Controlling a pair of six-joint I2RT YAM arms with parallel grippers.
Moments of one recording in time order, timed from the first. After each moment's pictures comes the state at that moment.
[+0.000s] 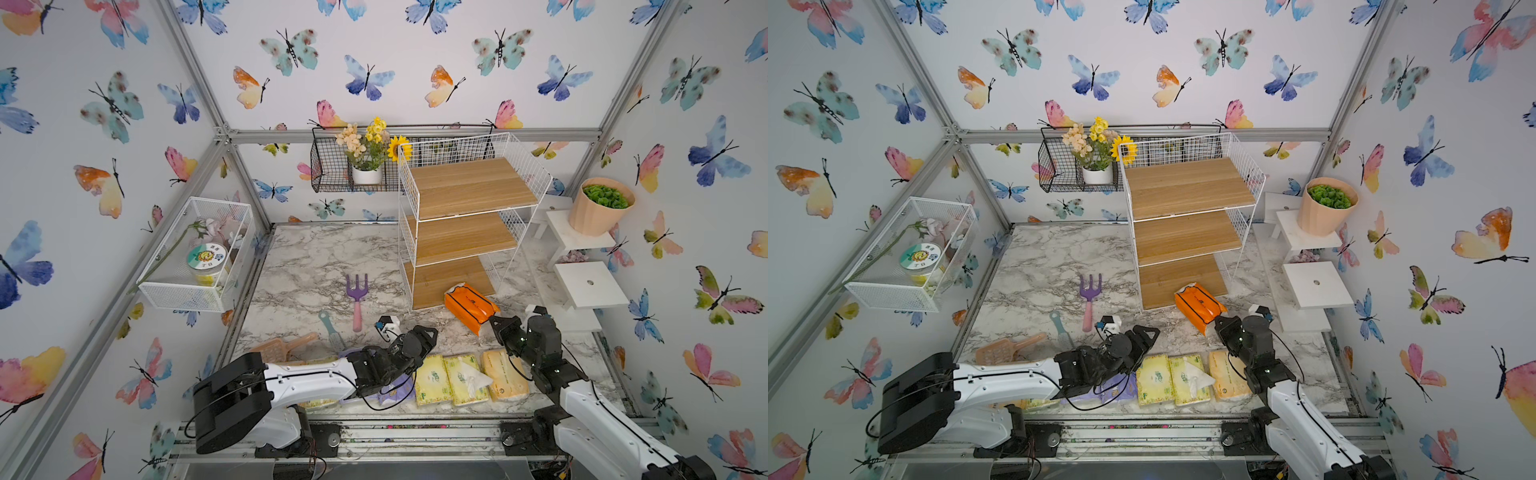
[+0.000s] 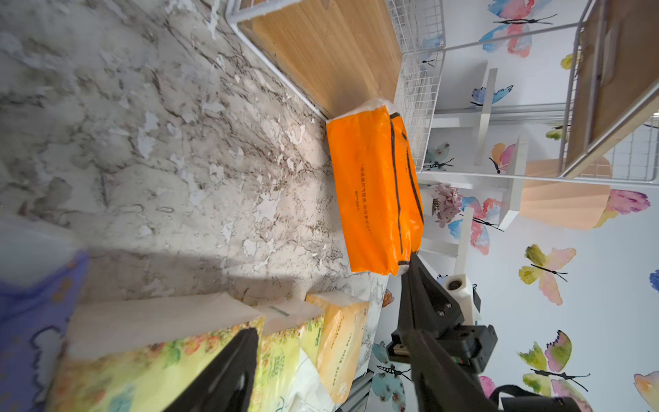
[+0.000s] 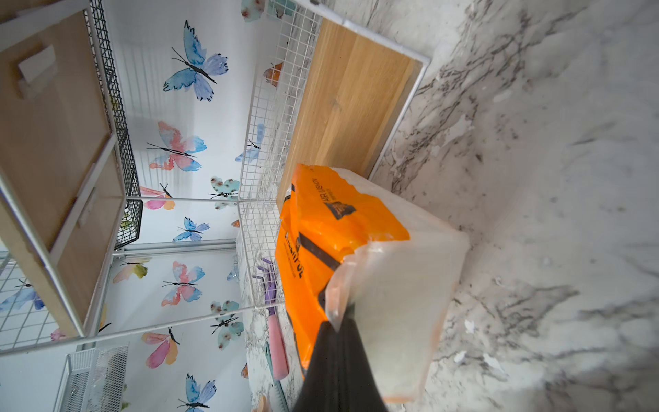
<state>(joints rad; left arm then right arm) -1.17 1.39 0.64 0.22 -0.31 -1.66 0.29 0.79 0.23 0.08 -0.15 1.21</state>
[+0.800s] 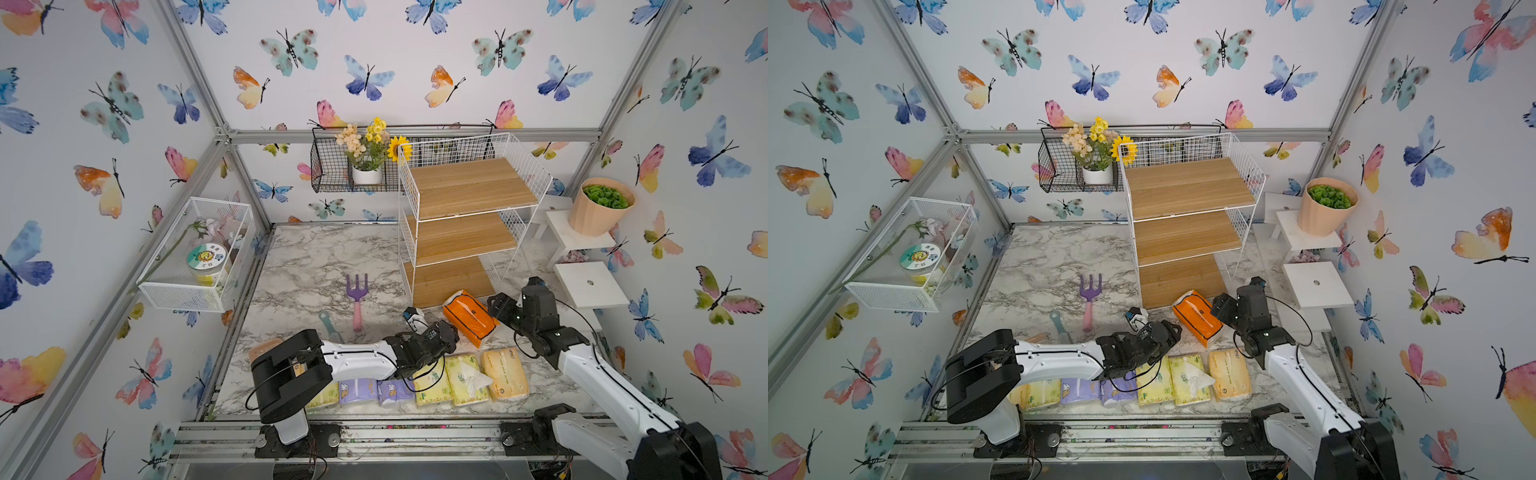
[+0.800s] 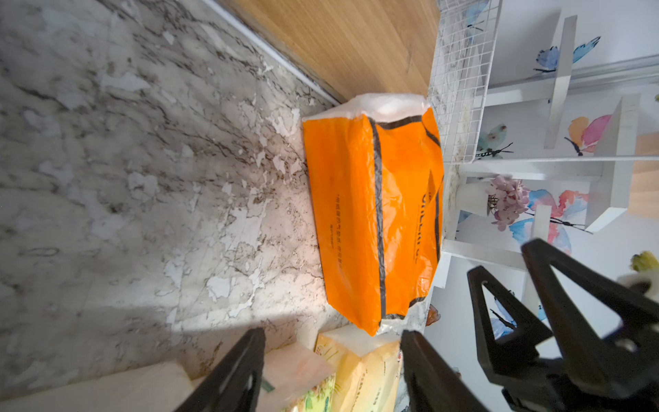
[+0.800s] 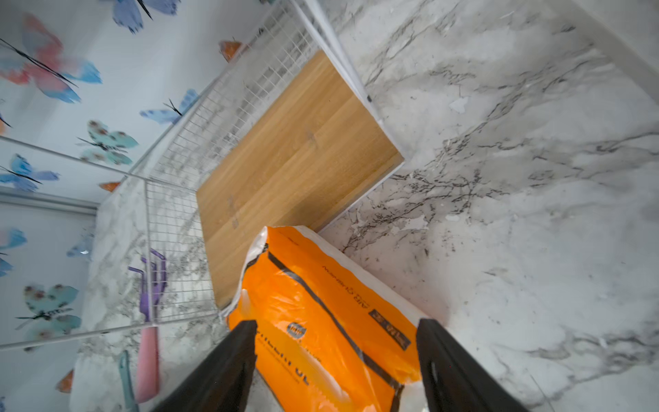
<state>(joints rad) -1.16 1.71 0.93 0.12 -0.29 -1.57 0.26 1.09 0.60 -0.23 -0.01 0.69</state>
